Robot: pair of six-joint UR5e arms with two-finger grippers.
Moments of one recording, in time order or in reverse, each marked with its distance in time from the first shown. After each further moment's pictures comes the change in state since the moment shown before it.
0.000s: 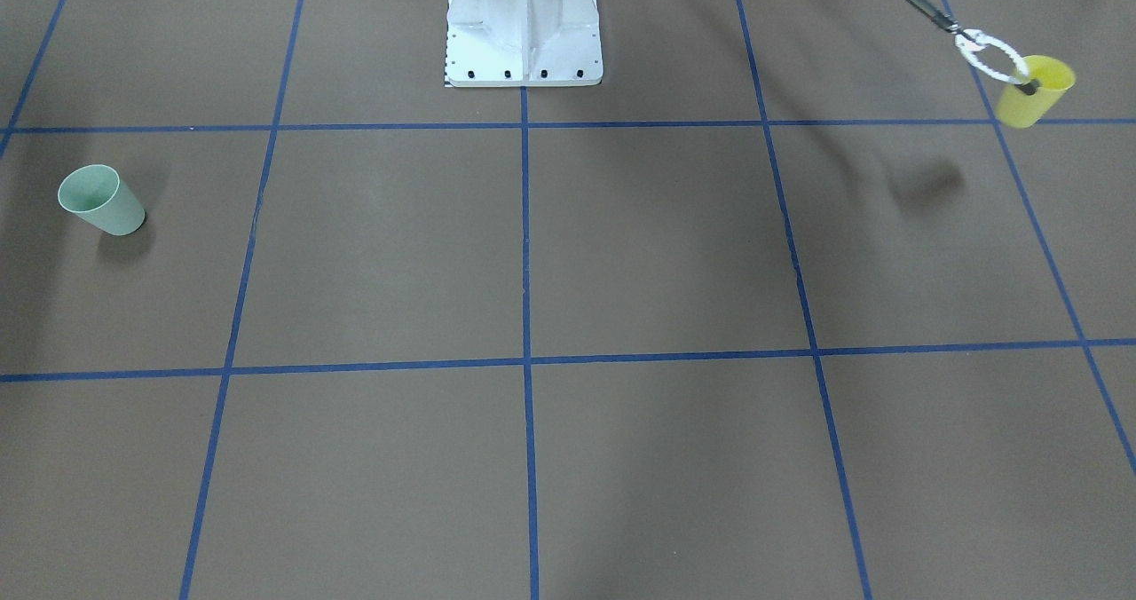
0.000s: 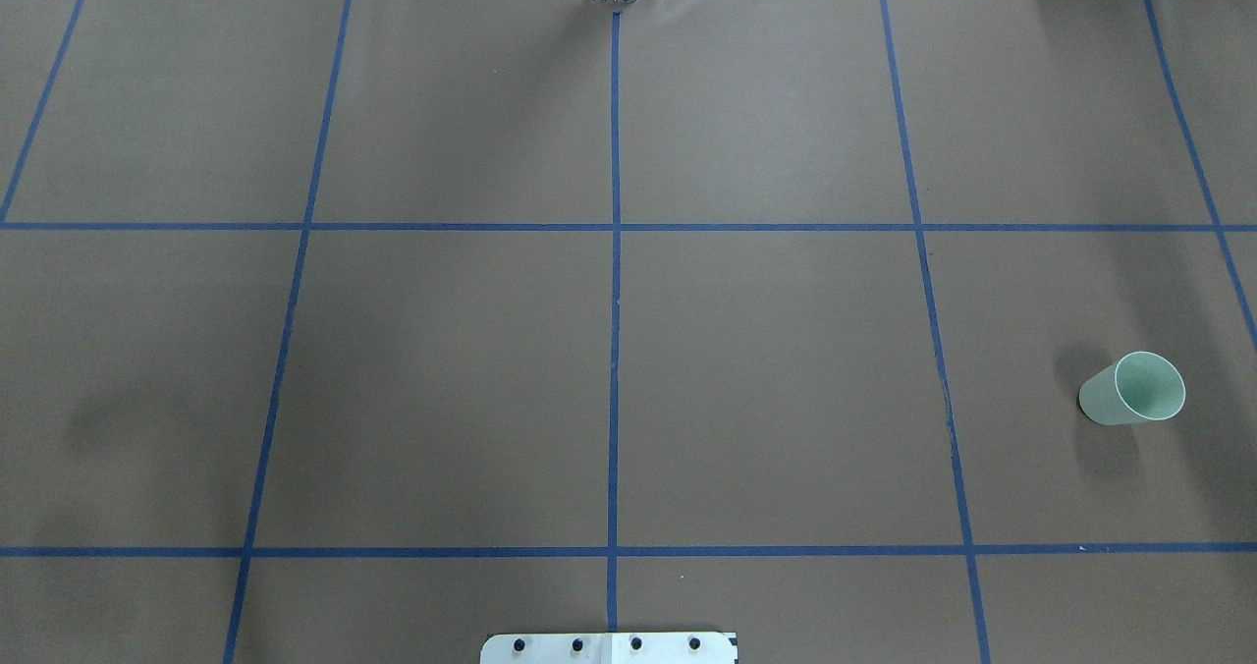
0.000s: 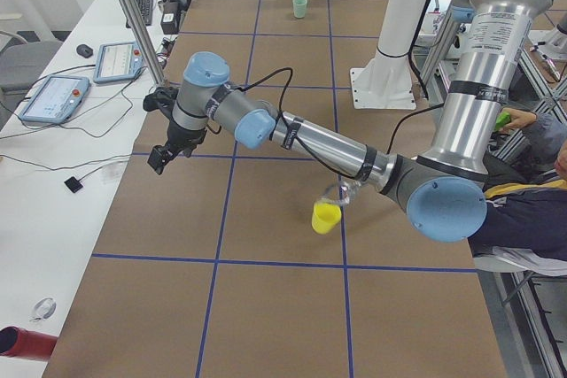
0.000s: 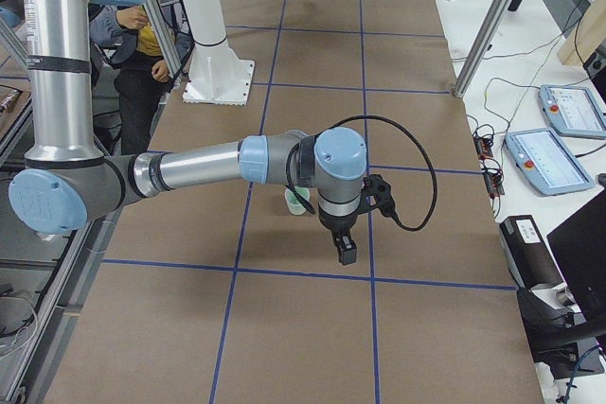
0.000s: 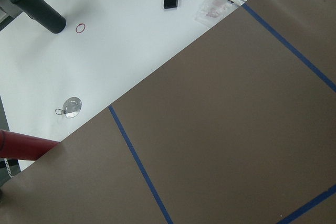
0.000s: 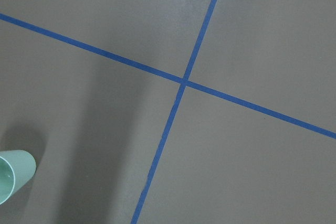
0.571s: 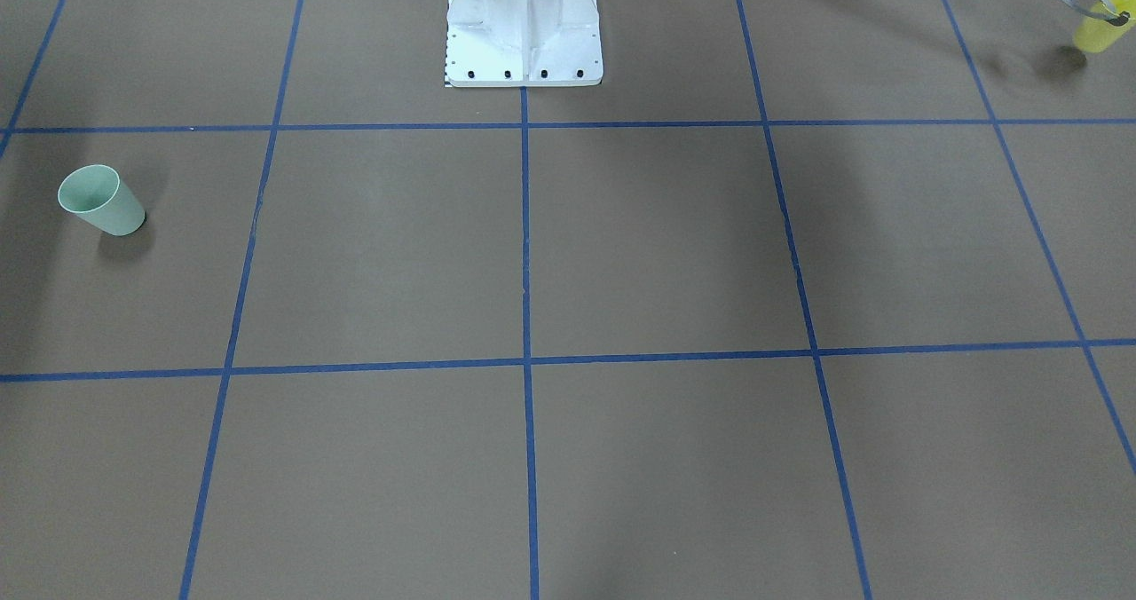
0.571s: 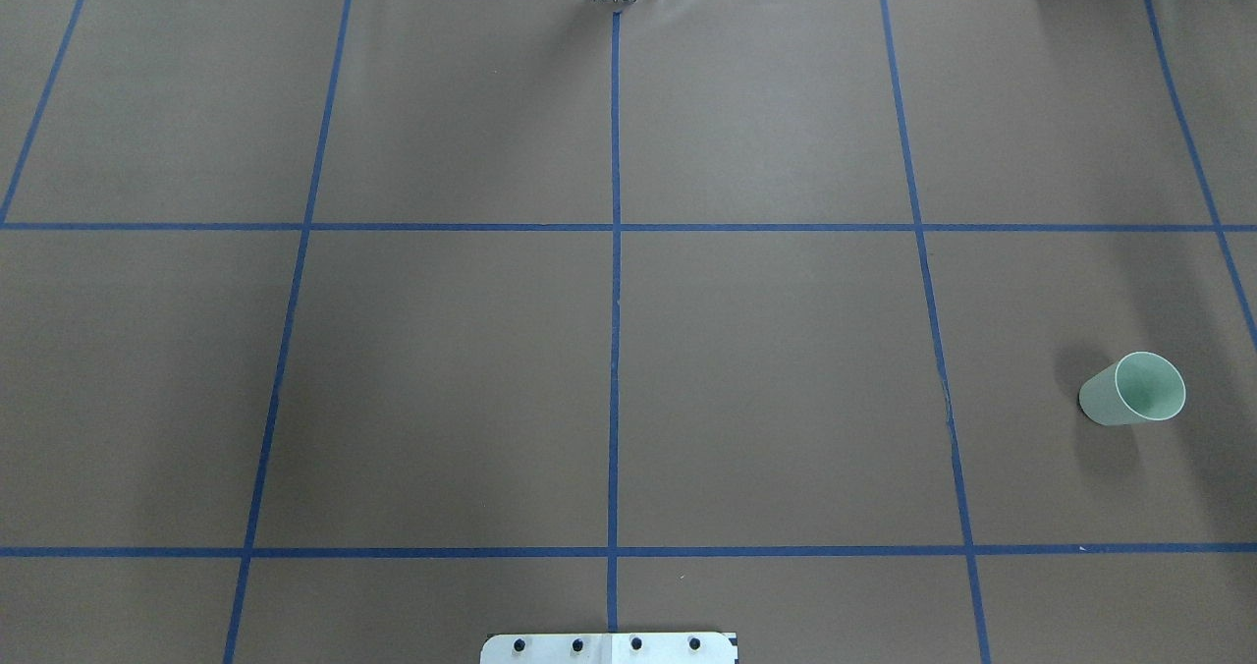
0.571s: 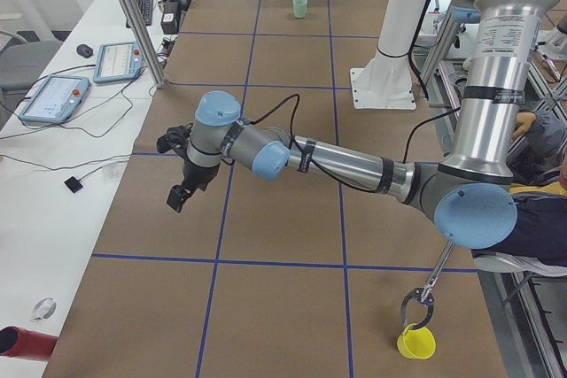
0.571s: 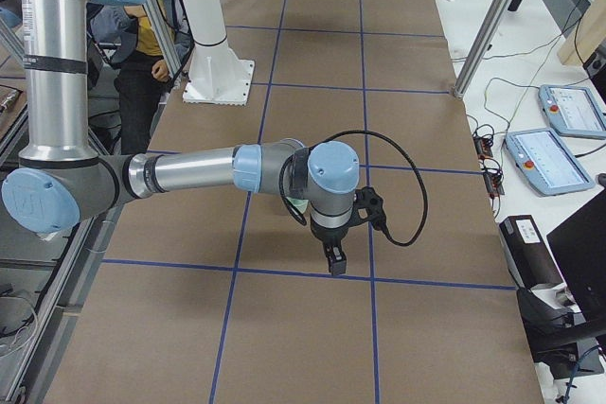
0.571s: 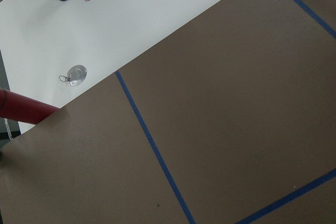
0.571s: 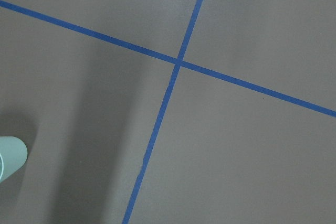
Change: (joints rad) left arm -0.001 0.127 0.033 -0.027 0.007 -0.003; right arm 0.002 -0.018 -0.020 0.001 -0.008 -0.001
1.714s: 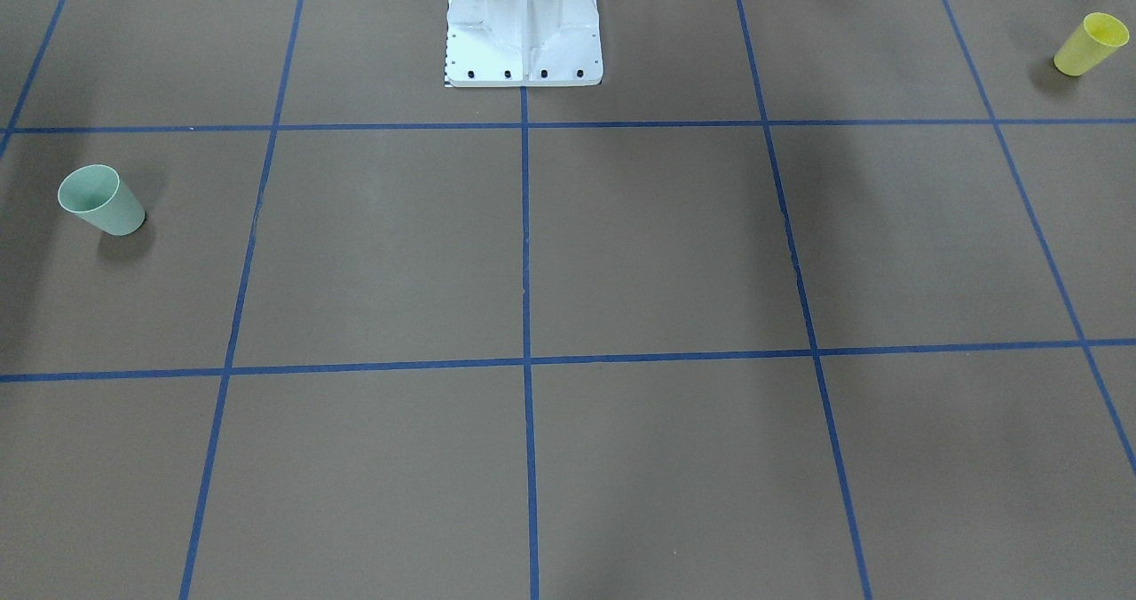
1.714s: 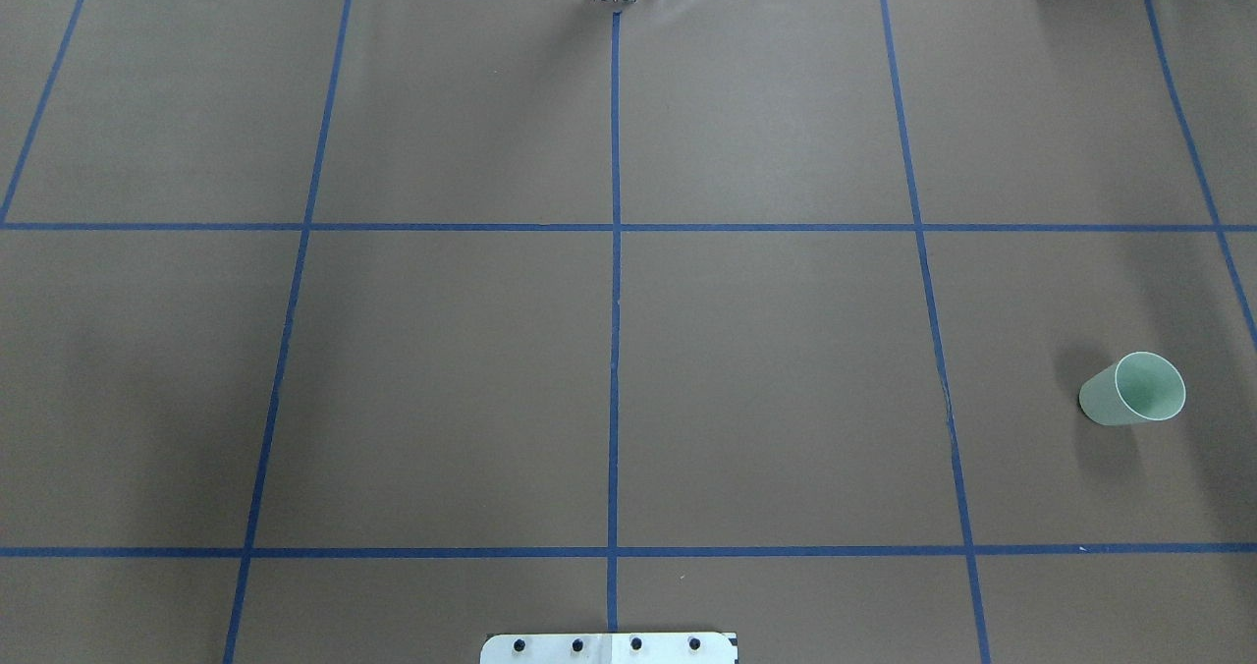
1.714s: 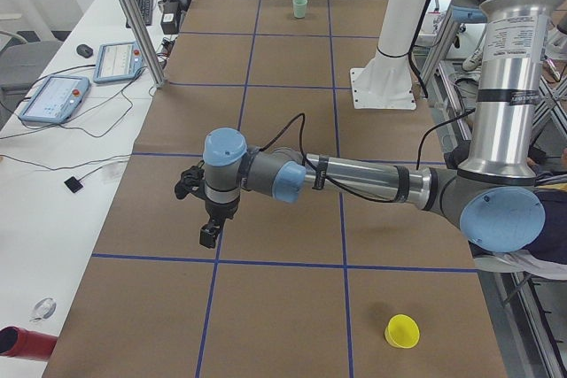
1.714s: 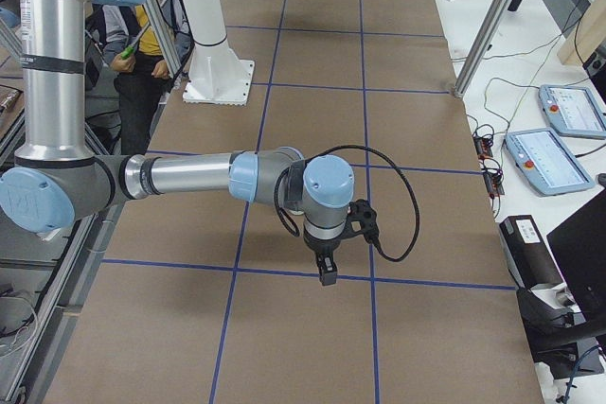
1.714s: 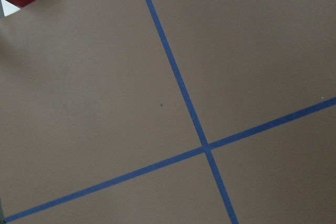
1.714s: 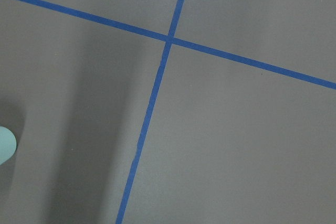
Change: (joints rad) left arm -0.036 0.073 0.018 0.183 -0.131 -0.002; right arm 0.000 -0.021 -0.018 0.000 -0.003 0.012
